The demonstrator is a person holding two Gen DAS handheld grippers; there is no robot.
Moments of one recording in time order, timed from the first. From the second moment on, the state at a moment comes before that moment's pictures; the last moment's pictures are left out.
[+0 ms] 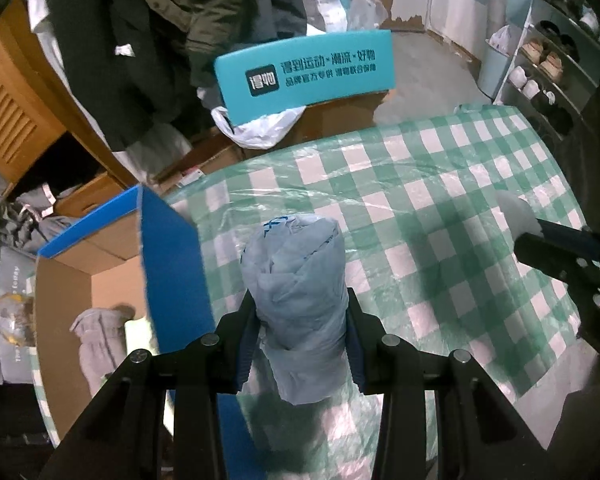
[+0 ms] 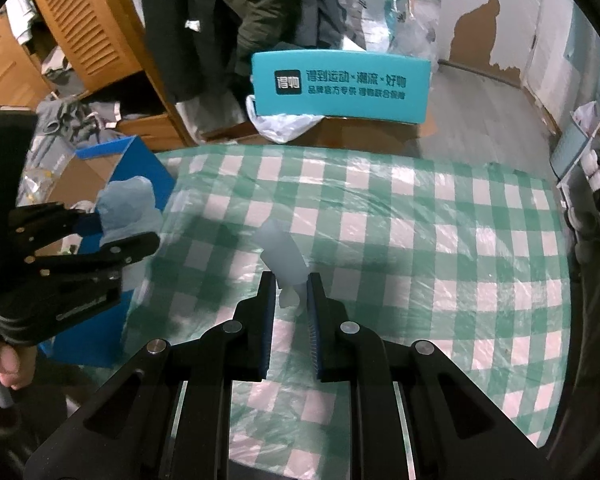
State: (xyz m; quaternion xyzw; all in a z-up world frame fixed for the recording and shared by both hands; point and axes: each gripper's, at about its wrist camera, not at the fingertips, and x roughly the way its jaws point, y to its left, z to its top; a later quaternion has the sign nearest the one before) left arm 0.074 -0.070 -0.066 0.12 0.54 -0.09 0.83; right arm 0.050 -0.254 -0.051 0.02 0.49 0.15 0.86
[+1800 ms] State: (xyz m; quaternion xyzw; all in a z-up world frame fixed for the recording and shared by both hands) left arm 0.010 0.113 -0.022 0.04 0.49 0.01 0.87; right arm 0.033 -0.050 0.003 -0.06 0.47 0.30 0.83
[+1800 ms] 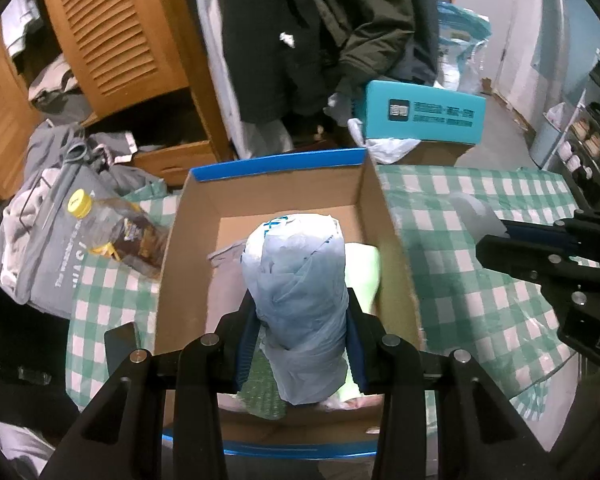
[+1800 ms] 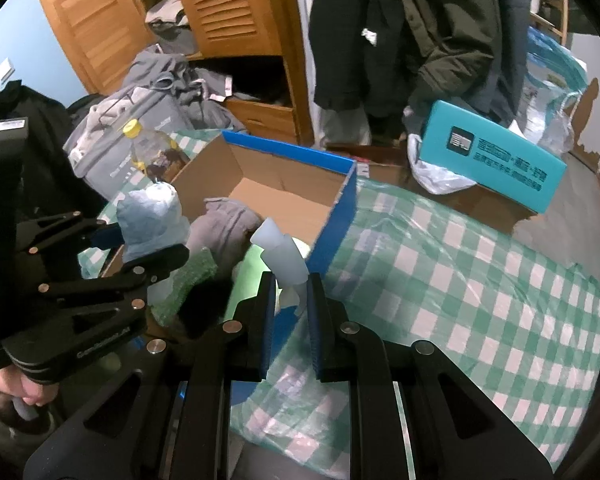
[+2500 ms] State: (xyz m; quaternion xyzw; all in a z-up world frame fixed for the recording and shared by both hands) left arm 0.020 0.154 -0.071 0.01 0.55 0.05 0.84; right arm 0.045 0.012 -0.030 -0.06 0.51 0.33 0.79
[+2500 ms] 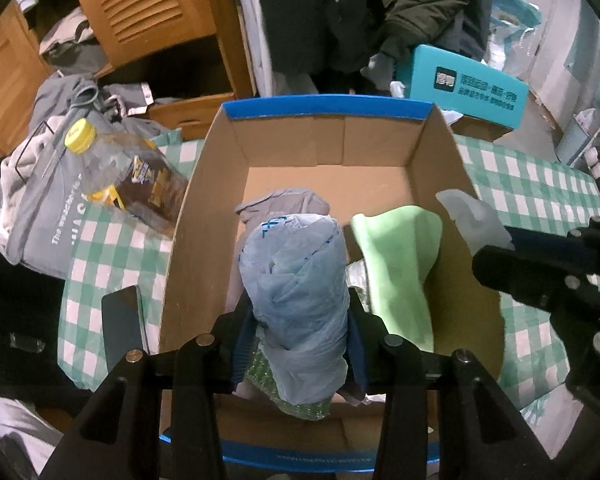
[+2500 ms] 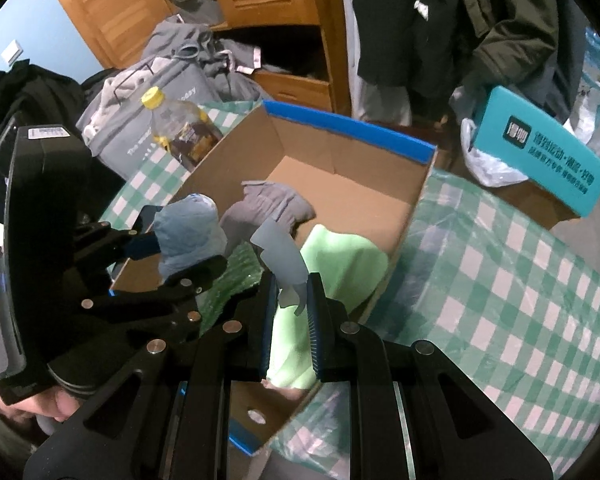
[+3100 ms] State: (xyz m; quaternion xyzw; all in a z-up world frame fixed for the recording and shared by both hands) left arm 0.011 0.153 -0.049 0.03 0.53 0.07 0.85; right arm 0.049 -0.003 -0.017 -0.03 0.49 0.33 0.81
